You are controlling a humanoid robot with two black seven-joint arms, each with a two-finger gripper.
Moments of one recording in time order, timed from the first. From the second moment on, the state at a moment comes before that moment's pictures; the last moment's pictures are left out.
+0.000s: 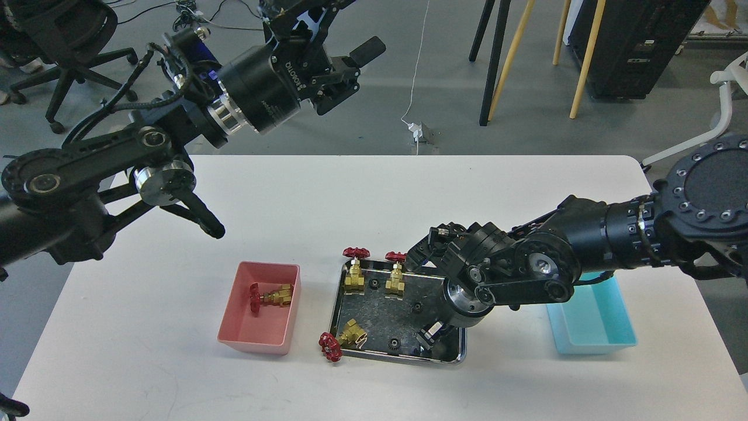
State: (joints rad) left arm -1.07 0.54 -0.32 -1.35 0.33 -0.24 -0.49; right arm 1.45 0.00 -0.71 1.18 -0.87 0.49 -0.17
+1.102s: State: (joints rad) left arm -1.05 0.54 -0.32 -1.34 0.33 -0.24 -0.49; right arm 1.44 0.00 -0.70 1.17 -0.84 0.49 -0.15
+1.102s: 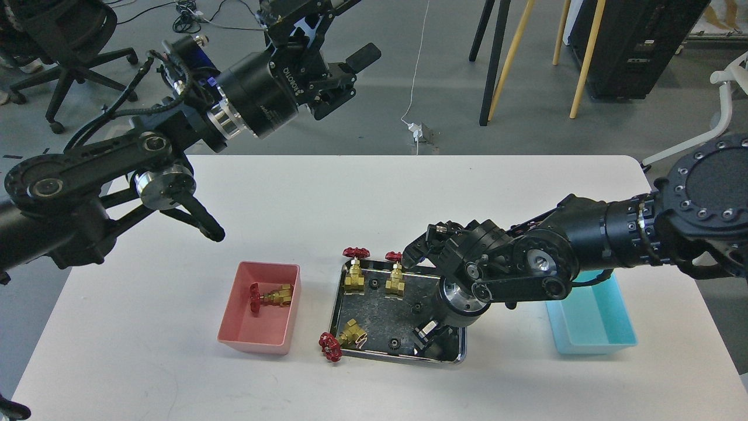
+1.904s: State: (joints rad) left arm -1.04 0.53 -0.32 -1.33 0.33 -0.25 -0.49; right arm 1.43 0.00 -0.67 1.14 -0.79 0.49 -0.14
